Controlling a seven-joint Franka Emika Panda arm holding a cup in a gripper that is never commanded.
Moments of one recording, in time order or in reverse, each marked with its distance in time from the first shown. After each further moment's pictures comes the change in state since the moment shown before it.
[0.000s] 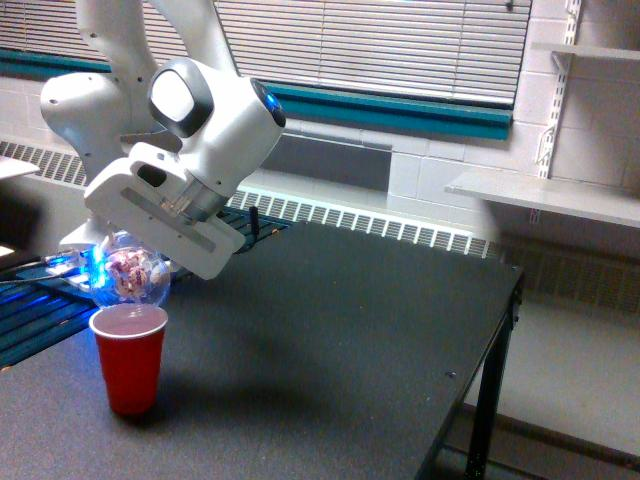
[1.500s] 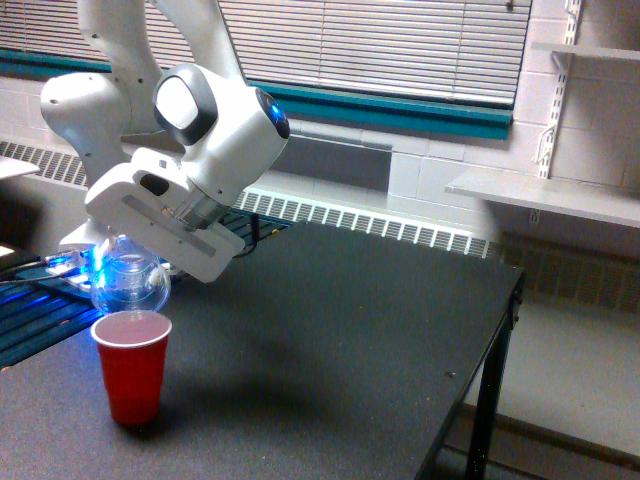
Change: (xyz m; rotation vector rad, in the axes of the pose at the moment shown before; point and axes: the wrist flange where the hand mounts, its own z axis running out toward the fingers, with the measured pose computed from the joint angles) arm -0.001 -0.006 0.004 -0.047 -0.020 -0.057
